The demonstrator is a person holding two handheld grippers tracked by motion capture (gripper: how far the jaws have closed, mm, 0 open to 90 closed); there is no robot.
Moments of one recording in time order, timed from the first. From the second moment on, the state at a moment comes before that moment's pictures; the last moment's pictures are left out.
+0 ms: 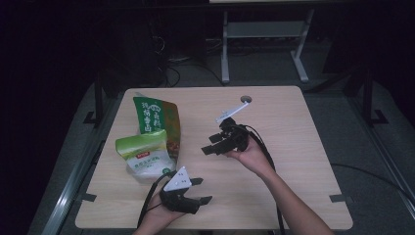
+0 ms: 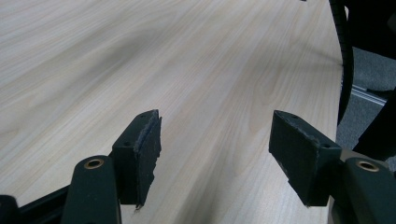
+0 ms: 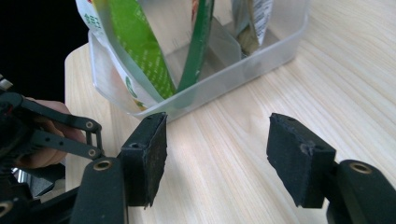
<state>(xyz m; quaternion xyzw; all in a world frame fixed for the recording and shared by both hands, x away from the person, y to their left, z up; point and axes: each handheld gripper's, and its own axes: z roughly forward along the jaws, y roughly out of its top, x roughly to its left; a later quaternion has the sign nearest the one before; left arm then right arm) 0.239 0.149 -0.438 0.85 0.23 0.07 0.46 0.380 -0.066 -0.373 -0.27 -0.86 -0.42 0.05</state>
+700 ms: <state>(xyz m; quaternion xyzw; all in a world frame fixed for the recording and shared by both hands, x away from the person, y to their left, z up) 0.242 0.153 -0.435 0.85 0.23 0.07 0.46 0.378 -0.102 -0.380 -0.30 -0.85 -0.42 0.04</state>
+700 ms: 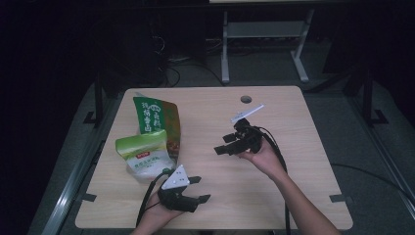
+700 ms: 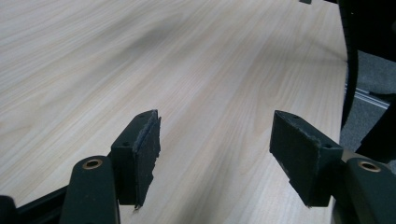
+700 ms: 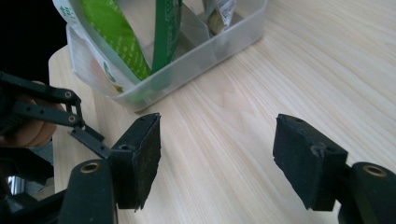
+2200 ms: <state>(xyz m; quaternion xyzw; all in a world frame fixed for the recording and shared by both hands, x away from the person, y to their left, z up) 0.244 0.156 -0.436 0.85 0.24 0.08 0.46 0.334 -0.202 -0.430 -0.39 -0.82 -0.42 0.03</state>
